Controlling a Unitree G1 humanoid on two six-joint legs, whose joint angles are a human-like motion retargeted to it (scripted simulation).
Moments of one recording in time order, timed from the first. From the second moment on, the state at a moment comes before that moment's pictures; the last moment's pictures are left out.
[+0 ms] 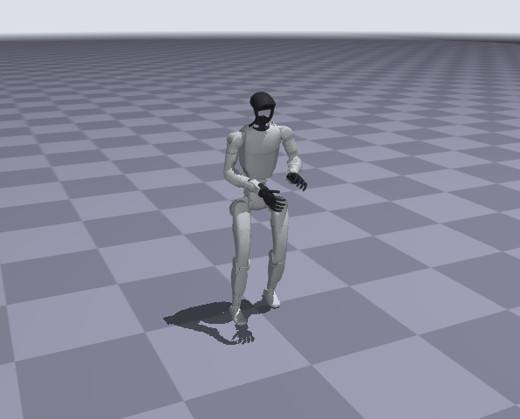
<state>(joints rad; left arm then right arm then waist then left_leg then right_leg) -0.34 0.31 -0.57 -0.05 0.51 0.19 0.53 -0.27 -0.27 0.58 0.10 0.30 0.08 -0.49 0.01 0.06 0.20 -0.22 -0.06 -0.12 0.63 -0.47 -0.01 -0.28 -0.07 -0.06 0.42 -0.28 0.07</state>
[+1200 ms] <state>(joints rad) -0.75 0.41 -0.38 -0.18 0.64 0.12 0.69 -0.38 -0.37 0.73 0.08 -0.37 -0.03 -0.57 -0.10 0.05 0.15 -0.07 0.07 0.19 0.42 -0.46 0.01 -0.10 -0.03 -0.18 0.38 -0.47 0.04</state>
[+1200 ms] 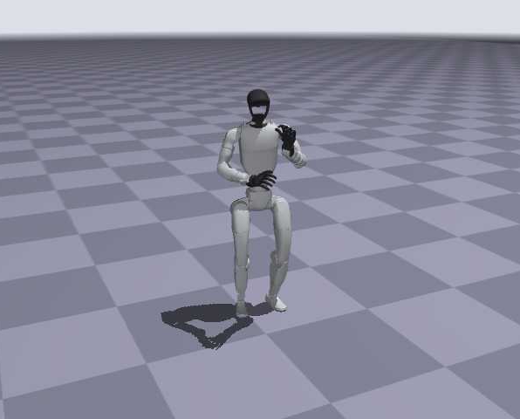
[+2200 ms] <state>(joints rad) -0.41 0.25 -0.60 0.30 0.36 0.06 0.51 -0.73 -0.40 0.33 -0.38 -0.32 0.02 -0.77 -0.10 -0.02 0.09 -0.08 0.03 0.22 0.23 -0.31 0.09 -0.12 -0.02 -0.11 0.16 -0.28 0.04</state>
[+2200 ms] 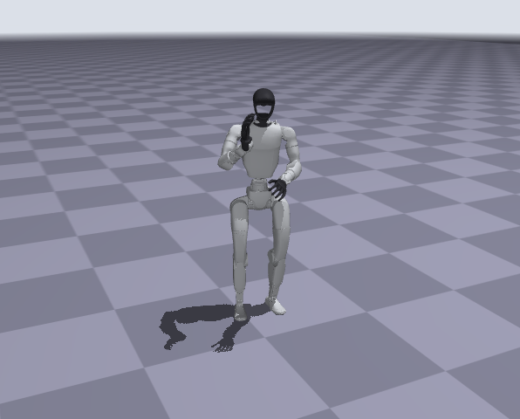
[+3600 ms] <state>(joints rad) -0.59 0.11 -0.51 0.05 0.10 0.07 0.85 -0.54 -0.29 0.60 -0.08 -0.33 0.10 -0.96 -0.09 -0.04 0.19 -0.13 0.03 0.40 0.19 -0.28 0.12 -0.27 -0.01 -0.02 0.17 -0.23 0.13</state>
